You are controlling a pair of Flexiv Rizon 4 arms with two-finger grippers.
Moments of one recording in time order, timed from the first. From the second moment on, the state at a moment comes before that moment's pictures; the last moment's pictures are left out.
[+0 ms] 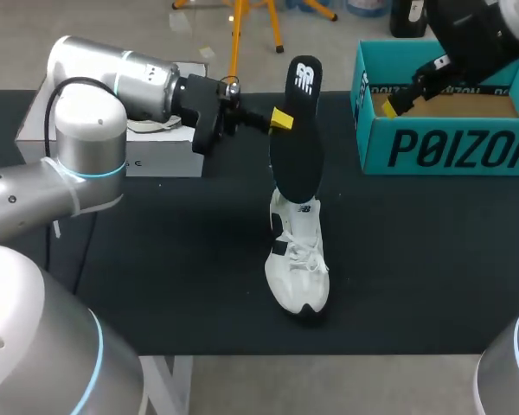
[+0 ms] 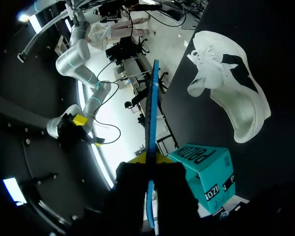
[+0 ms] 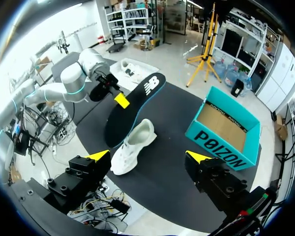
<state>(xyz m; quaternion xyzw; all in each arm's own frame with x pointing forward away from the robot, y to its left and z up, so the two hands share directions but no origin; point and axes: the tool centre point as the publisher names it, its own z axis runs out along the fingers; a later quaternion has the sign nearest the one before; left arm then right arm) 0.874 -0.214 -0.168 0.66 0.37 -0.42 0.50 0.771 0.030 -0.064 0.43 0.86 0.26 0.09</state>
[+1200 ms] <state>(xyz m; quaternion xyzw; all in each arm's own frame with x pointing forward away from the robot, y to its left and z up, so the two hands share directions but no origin) 0.890 -0.209 -0.182 0.66 0.40 -0.38 0.50 0.771 0.030 -0.064 0.43 0.86 0.26 0.09</state>
